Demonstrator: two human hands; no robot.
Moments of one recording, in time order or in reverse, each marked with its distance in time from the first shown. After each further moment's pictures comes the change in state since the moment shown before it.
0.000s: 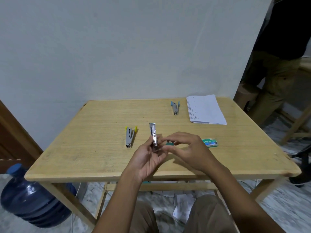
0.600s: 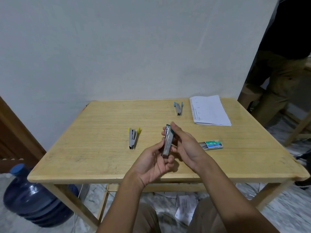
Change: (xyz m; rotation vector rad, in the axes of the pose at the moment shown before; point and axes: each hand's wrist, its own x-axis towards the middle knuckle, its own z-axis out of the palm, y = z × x) left_hand -0.011 -0.001 0.005 0.202 -0.175 -0.125; right_hand 0.035 0.003 0.029 0.895 0.125 0.599
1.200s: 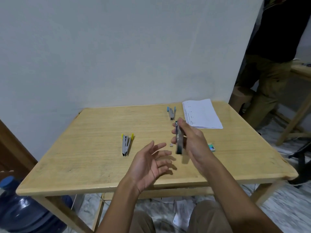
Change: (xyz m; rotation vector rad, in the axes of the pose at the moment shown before) left_hand 0.003 0.000 0.005 0.044 0.111 0.068; right_hand -0.021 -0.033 -0.014 -0.130 0.206 -0.200
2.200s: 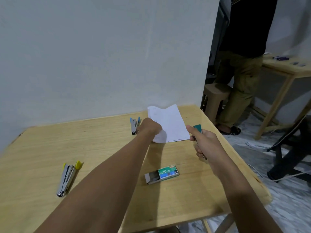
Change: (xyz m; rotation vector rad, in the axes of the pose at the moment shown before) left_hand 0.284 0.014 0.092 1.377 0.641 0.021; right_hand 0.080 -0.028 -0.167 -0.333 0.315 0.161
